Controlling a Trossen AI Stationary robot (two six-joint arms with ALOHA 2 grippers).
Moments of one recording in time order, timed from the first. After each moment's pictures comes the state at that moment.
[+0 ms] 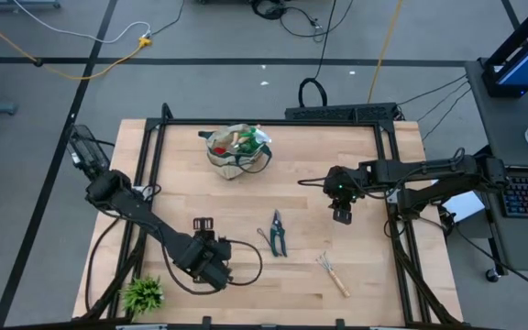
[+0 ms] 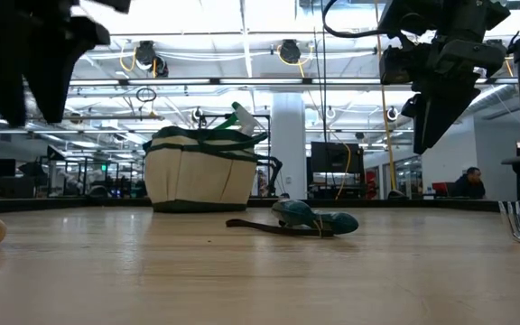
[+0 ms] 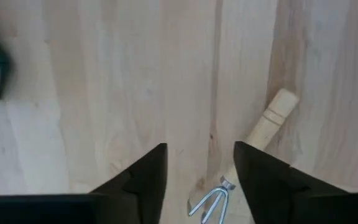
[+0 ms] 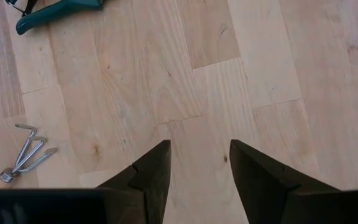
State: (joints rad) left arm -0.60 1.81 1.41 -1.29 -0.23 -0.64; right arm -0.07 1.16 0.78 -0.76 -0.08 0.20
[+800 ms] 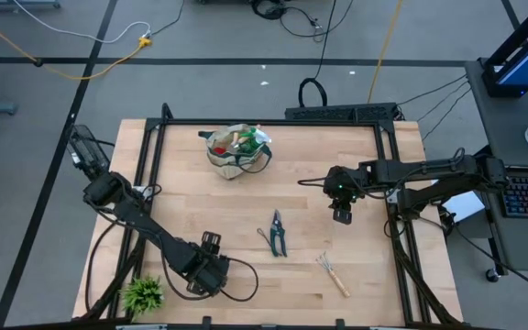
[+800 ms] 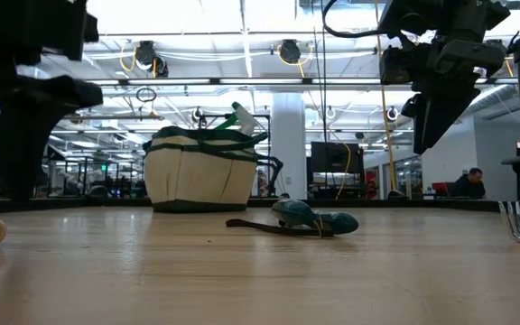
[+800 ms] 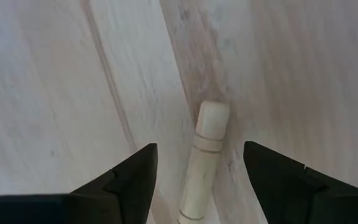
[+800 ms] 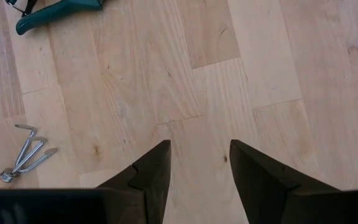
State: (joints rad) left arm -0.65 1.81 1.16 -0.83 -0.15 -0.37; right arm -0.07 1.16 0.78 -0.76 -0.08 0.20
